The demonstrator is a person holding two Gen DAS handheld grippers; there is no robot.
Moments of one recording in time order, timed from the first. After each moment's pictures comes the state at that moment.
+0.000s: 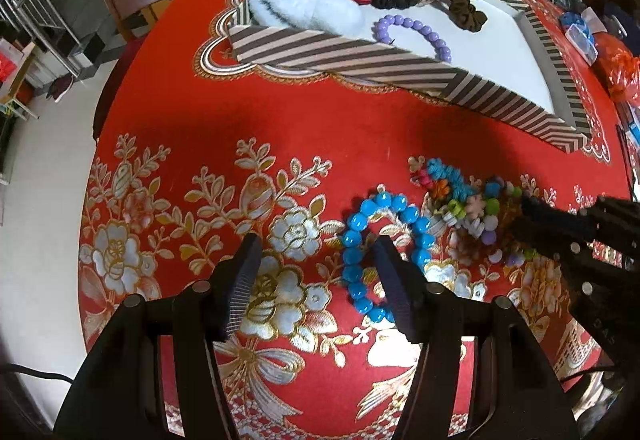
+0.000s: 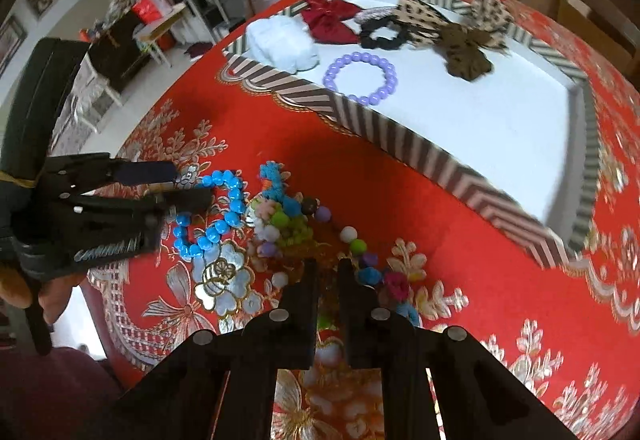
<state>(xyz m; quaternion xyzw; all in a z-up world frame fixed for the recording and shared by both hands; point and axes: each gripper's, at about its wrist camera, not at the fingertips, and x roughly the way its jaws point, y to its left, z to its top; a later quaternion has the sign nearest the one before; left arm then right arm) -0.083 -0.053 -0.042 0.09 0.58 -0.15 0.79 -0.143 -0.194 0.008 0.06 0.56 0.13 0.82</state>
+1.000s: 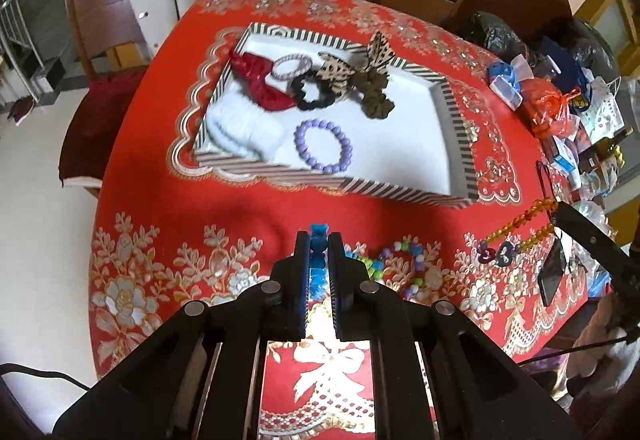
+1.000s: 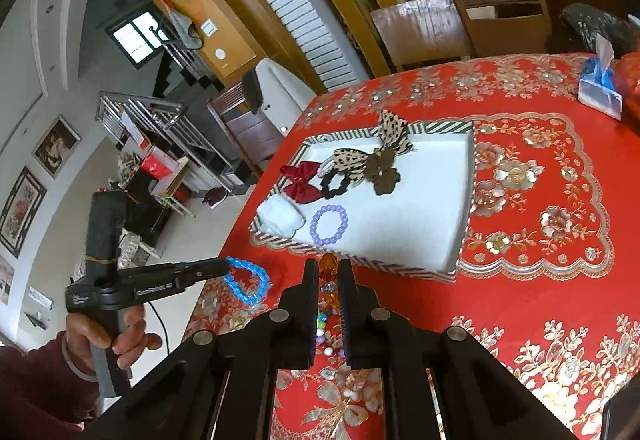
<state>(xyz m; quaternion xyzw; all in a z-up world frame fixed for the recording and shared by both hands) -0.077 -0.062 0.060 0.02 0.54 -0.25 0.81 -0.193 -0.288 0.125 0.24 0.39 0.08 0.88</state>
